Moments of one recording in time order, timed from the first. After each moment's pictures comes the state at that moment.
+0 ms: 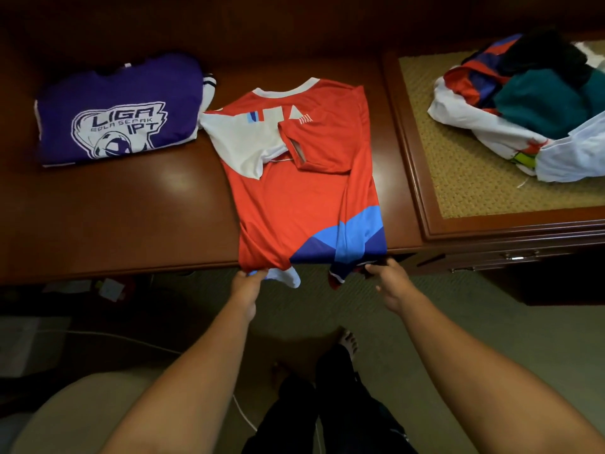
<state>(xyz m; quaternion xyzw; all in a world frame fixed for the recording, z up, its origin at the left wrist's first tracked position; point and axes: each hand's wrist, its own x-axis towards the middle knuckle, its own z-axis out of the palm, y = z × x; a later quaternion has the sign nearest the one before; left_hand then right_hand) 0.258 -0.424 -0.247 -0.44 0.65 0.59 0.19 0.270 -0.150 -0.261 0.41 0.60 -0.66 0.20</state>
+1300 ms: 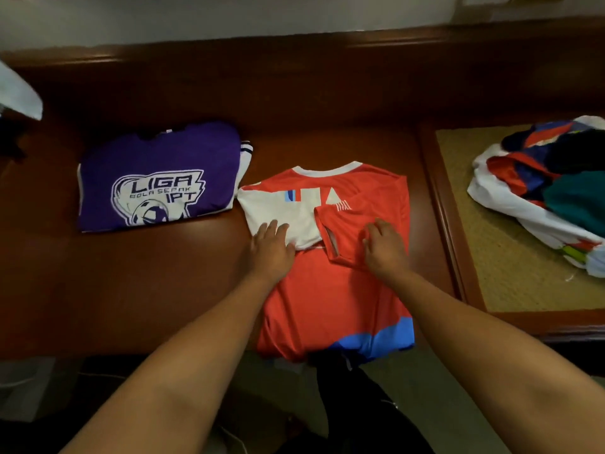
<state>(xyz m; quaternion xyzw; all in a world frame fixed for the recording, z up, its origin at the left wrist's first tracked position) 0.043 -0.453 -0.183 0.00 0.97 0.17 0.15 0.052 -0.208 -0.203 0.03 0.97 -0.20 0.10</state>
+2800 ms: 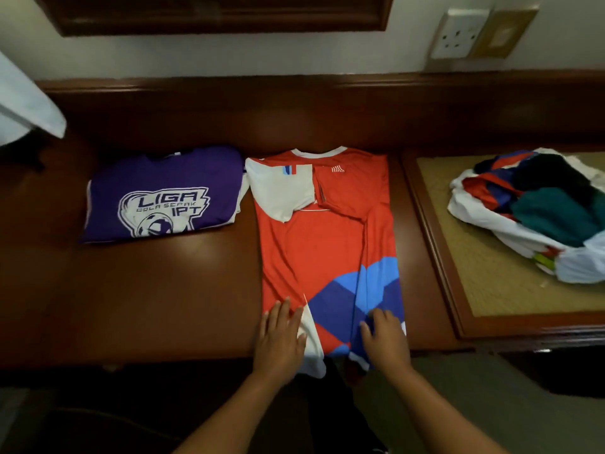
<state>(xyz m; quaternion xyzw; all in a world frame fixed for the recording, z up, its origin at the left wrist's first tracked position) 0.202 -0.449 -0.204 0.10 0.97 0.12 0.17 0.202 -0.227 -0.212 0.13 0.95 -0.25 0.12</state>
